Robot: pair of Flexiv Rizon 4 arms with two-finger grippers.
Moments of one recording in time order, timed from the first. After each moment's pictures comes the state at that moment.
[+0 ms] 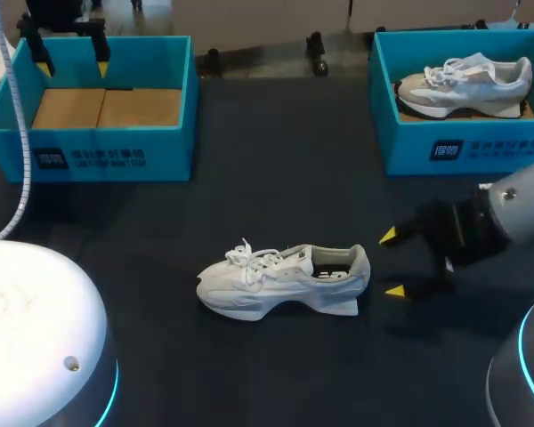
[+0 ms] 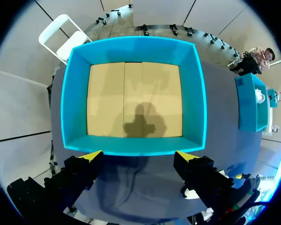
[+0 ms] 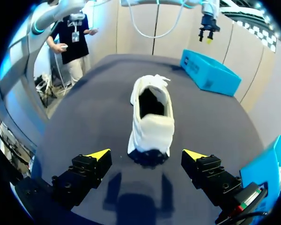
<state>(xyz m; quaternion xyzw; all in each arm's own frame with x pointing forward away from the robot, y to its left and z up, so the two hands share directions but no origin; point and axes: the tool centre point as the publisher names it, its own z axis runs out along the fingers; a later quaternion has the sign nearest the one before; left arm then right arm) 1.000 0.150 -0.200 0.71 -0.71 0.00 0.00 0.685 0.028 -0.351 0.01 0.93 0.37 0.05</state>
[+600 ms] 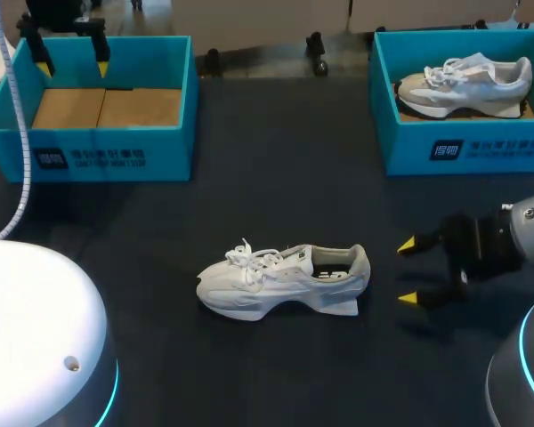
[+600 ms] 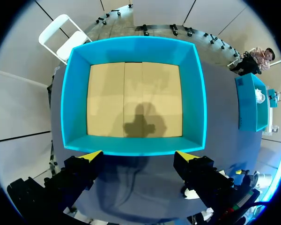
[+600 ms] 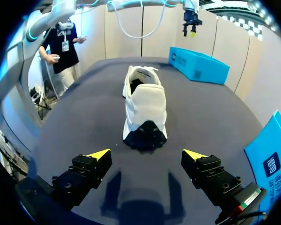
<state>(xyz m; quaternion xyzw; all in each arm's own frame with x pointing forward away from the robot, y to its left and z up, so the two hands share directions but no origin) 1.000 0.150 -0.200 0.71 -0.71 0.00 0.00 0.689 0.003 -0.379 0.07 0.92 0.39 0.05</state>
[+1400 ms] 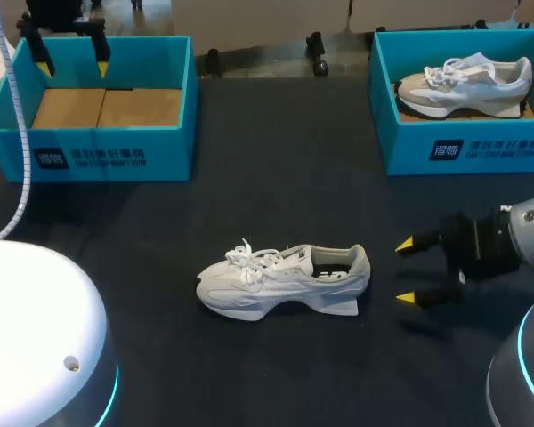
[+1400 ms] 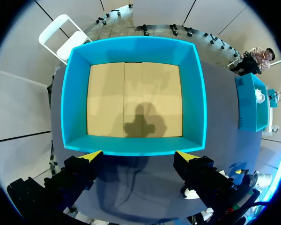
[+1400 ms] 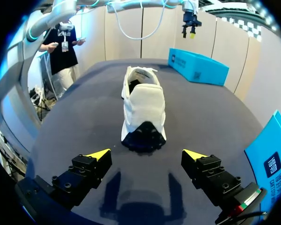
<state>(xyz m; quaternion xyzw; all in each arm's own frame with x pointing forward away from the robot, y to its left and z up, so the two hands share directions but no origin) 1.000 0.150 -0.200 0.71 -0.71 0.00 0.00 0.693 0.006 -0.381 0.07 0.91 0.40 0.06</state>
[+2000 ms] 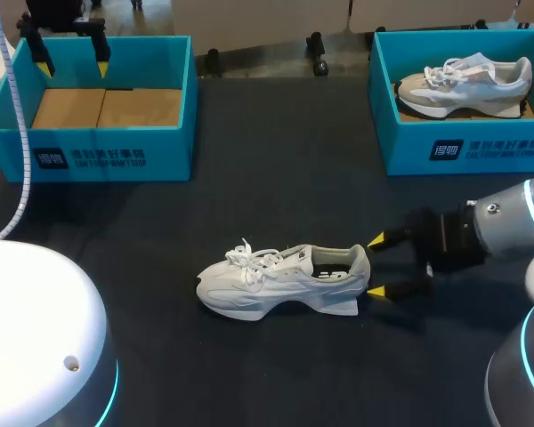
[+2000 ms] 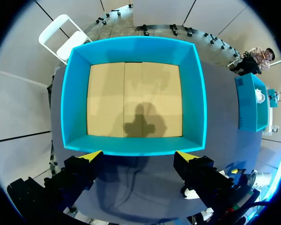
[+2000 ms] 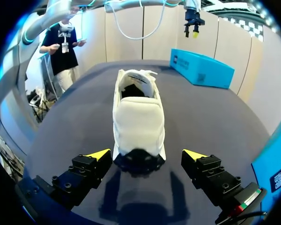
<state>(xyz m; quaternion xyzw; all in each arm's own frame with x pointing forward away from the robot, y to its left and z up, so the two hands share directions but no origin) 1.000 0.150 -0.200 0.71 -0.71 0.00 0.00 0.709 0.053 -0.389 0.06 0.91 0.41 0.04</state>
